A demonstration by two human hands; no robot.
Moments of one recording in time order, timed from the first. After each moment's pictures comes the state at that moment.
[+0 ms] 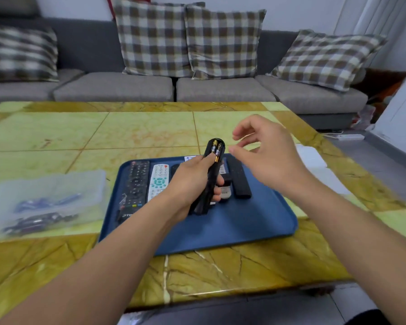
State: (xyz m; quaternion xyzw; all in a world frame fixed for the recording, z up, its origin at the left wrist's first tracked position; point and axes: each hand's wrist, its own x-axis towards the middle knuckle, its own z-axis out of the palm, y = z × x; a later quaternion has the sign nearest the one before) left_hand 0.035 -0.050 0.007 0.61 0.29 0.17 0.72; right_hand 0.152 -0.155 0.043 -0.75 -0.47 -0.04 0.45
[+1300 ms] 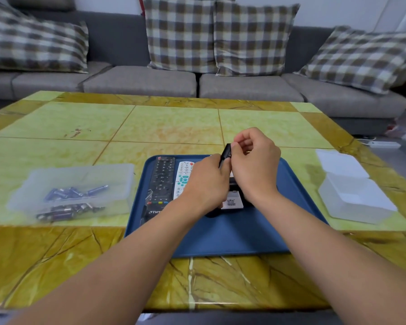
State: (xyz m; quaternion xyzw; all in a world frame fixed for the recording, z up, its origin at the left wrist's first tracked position) left_hand 0.028 -0.018 -0.013 0.82 0.32 0.22 0.42; right_hand 0.121 -0.065 -0.011 -0.75 -0.35 -0.12 0.55
